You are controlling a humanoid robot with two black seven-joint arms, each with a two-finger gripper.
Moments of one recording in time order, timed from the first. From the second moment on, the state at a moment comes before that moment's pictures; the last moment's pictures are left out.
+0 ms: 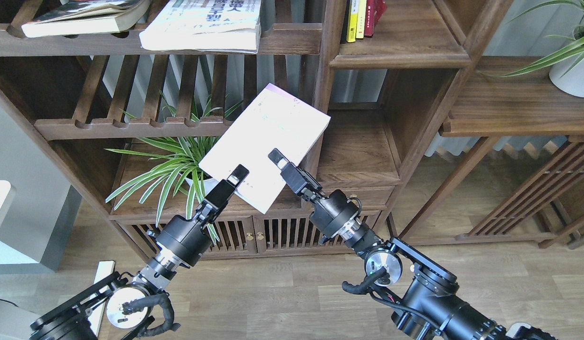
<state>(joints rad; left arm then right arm) -0.21 0.21 -0.69 -1.29 -0.05 -0.49 -0.26 0.34 0.02 0.79 0.98 -0.23 0.58 0.30</state>
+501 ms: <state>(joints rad) -0.18 0.23 -0.69 -1.27 -0.05 -0.49 -0.27 0.34 0.01 0.79 0.98 -0.23 0.58 0.30</state>
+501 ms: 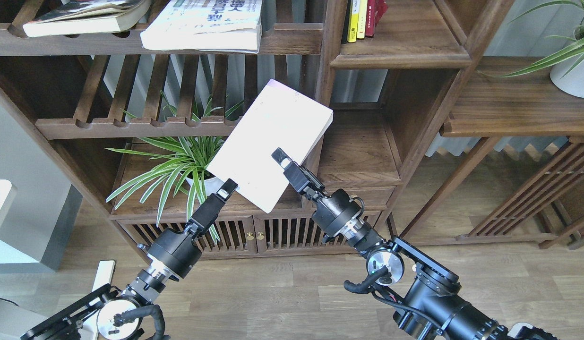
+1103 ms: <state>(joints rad) -0.11 0.31 -0.69 -1.23 -0.05 -0.49 -0.27 0.38 -0.20 0.79 1.00 -0.22 0.58 0.28</state>
